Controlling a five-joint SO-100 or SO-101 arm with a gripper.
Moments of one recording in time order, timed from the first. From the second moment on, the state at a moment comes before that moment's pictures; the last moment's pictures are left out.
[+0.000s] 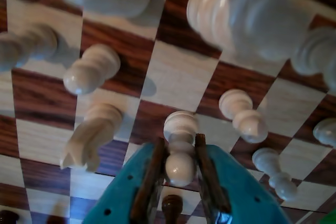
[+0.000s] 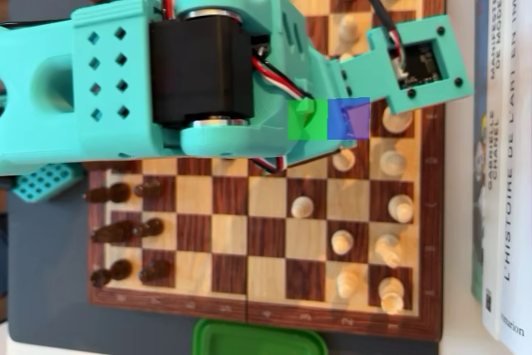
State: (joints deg) arm -5.1 62.8 59.7 82.9 77.9
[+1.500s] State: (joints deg) arm -6.9 67.8 74.7 75.4 78.1
